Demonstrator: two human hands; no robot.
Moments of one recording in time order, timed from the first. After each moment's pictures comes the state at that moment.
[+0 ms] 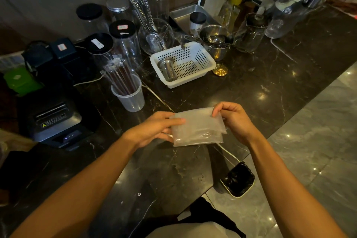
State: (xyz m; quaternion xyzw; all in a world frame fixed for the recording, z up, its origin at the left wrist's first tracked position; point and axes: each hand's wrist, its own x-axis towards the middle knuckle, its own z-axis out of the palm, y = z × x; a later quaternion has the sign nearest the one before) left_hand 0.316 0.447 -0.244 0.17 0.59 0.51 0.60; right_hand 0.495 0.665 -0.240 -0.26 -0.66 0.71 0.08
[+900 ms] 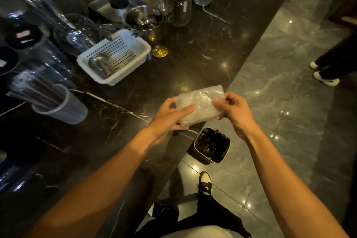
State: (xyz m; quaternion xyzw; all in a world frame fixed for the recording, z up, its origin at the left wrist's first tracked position) left_hand 0.455 0.573 -0.262 0.20 0.59 0.51 0.60; right_hand 0.663 0.707 -0.276 -0.42 -0.56 0.66 0.27
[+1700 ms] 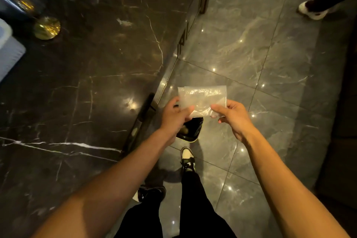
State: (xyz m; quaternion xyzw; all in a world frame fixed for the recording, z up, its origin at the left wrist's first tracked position) left_hand 0.656 0.749 -0.426 0.17 0.67 0.42 0.58; right_hand 0.850 0.815 -0.442 -0.60 -0.39 0.67 0.21
